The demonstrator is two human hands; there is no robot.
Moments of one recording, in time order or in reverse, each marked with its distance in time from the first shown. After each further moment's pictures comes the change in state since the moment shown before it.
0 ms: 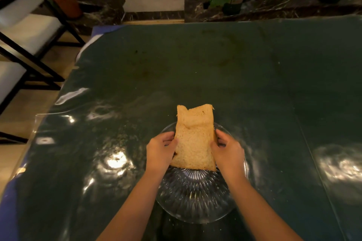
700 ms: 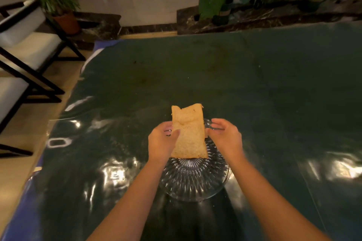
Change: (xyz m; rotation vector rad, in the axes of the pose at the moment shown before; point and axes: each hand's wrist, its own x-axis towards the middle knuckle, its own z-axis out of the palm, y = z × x) left_hand -0.035 0.044 -0.015 0.066 0.014 0.090; right_hand -0.008 -0.024 -0.041 0.056 -0.045 0.025
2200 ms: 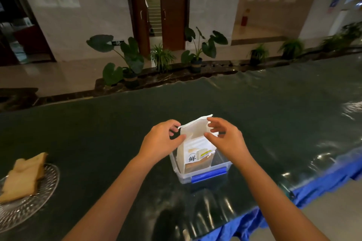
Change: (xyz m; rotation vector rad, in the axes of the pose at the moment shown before) left_hand -0.372 0.373 0.332 0.276 -0.335 0.757; right_hand -0.142 0.107 -0.638 -0.064 0.281 -0.363
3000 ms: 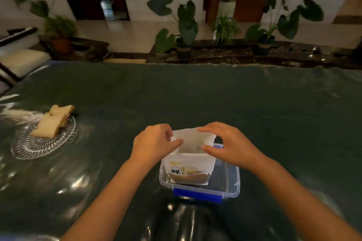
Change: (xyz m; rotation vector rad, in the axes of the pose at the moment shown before) left_hand 0.063 0.016 0.079 0.263 0.093 -0.597; right_hand 0.154 0.104 -0.024 -0.224 -0.759 -0.504
